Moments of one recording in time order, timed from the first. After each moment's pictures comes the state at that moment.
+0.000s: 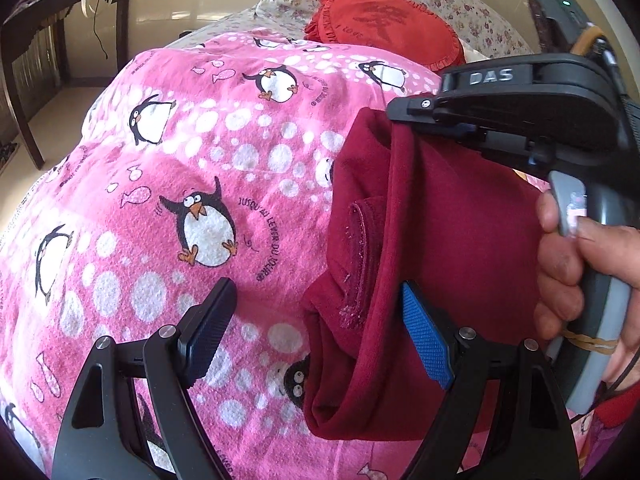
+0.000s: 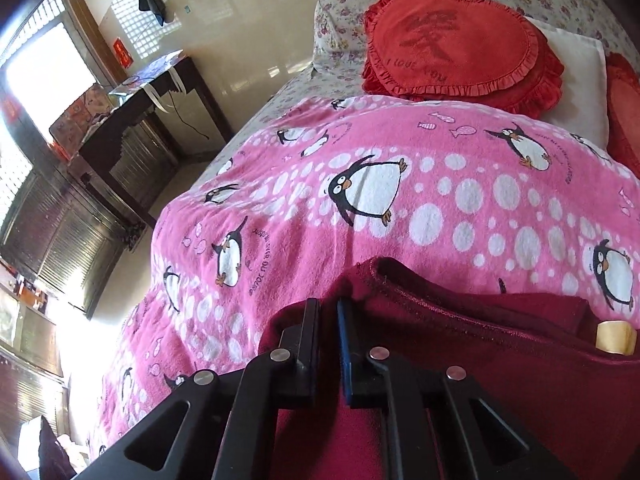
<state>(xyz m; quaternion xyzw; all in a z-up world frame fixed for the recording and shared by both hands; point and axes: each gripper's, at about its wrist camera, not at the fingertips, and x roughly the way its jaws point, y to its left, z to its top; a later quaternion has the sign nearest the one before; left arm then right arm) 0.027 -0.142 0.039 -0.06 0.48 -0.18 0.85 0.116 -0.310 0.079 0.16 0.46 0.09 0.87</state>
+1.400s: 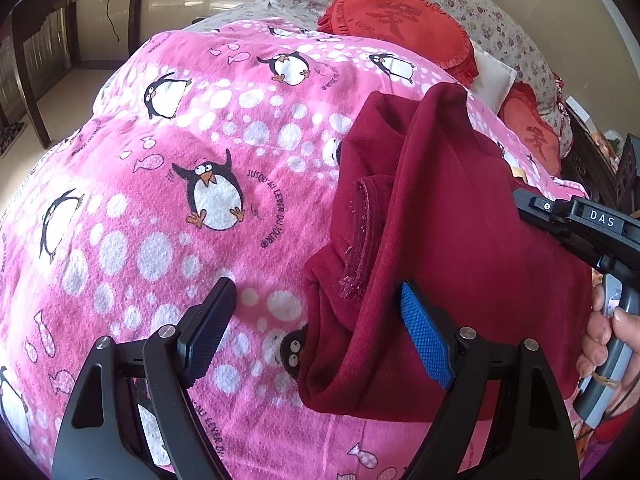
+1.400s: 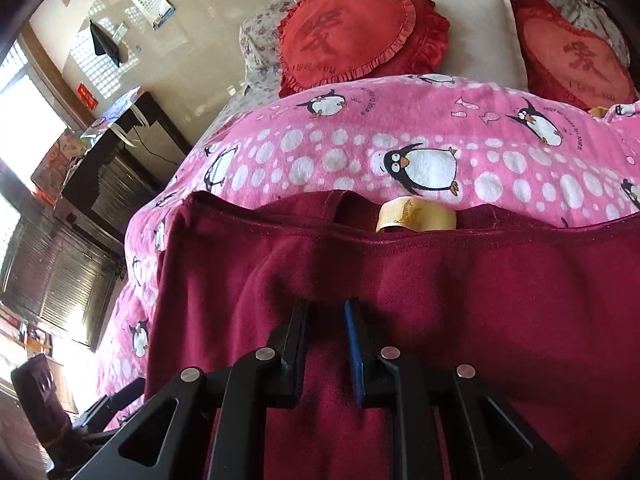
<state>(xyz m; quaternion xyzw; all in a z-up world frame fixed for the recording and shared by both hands) 0.014 -0.137 0.036 -0.08 0.50 -0.17 0.85 0.022 -0.413 0.076 0.20 0.46 0.01 0.87</state>
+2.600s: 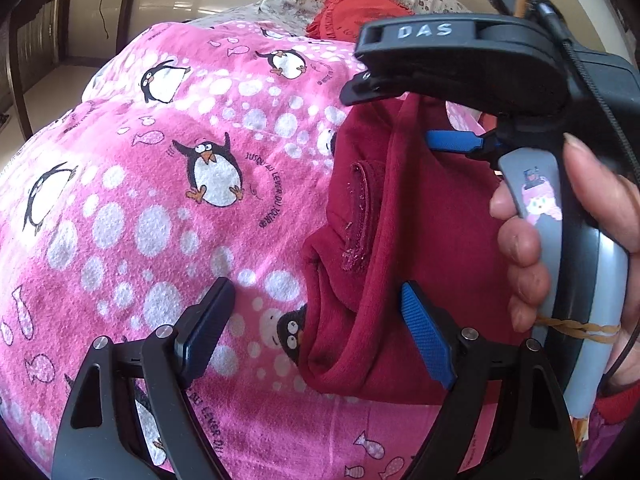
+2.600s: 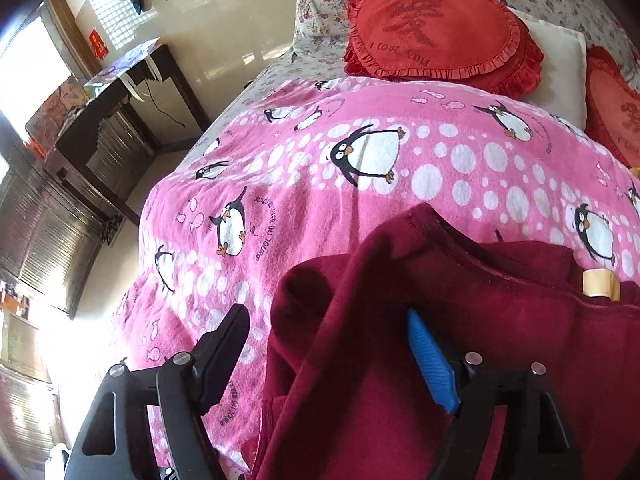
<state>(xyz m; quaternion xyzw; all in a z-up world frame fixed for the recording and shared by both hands) -0.008 -0.119 0.025 -0.12 0.47 -0.20 0.85 0.117 -0.267 0.074 0.08 0.51 0.00 0.86</state>
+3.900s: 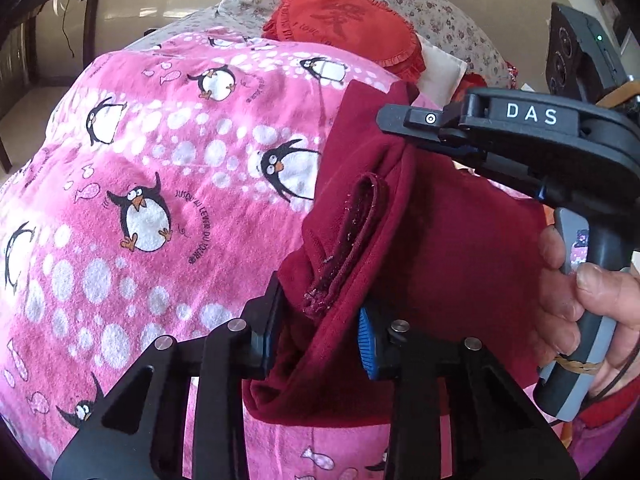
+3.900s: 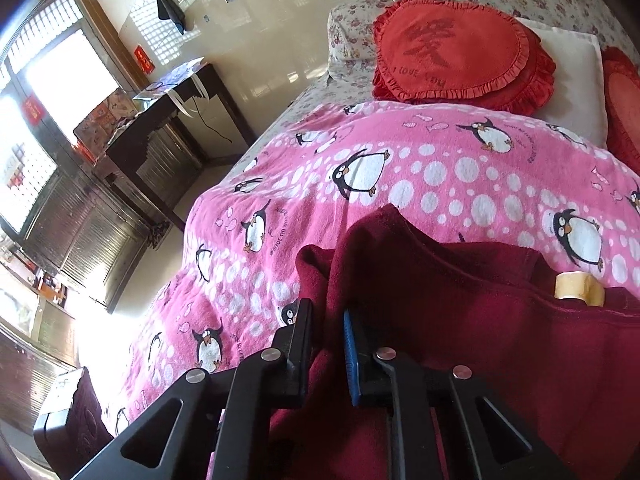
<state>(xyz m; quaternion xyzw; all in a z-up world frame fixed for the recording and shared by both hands) 0.016 -0.165 0.054 -0.08 0.47 -0.25 0.84 0.066 -0.325 0.103 0.15 0.44 0.11 0.88</state>
